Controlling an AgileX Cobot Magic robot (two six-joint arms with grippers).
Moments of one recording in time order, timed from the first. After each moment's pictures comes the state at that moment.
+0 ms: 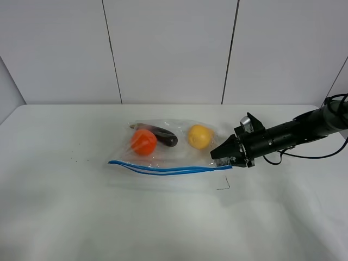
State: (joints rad) left arm 0.00 -0.01 -0.49 0.04 1.06 0.03; right arm -0.05 2.24 -1.20 1.25 1.20 -1.03
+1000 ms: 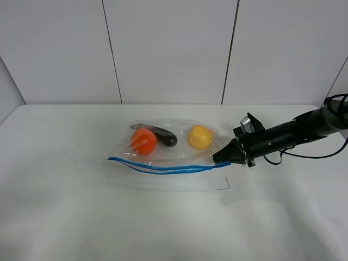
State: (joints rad) left arm 0.00 -0.01 -0.49 0.04 1.06 0.03; right arm -0.05 2.24 -1.20 1.25 1.16 -1.03
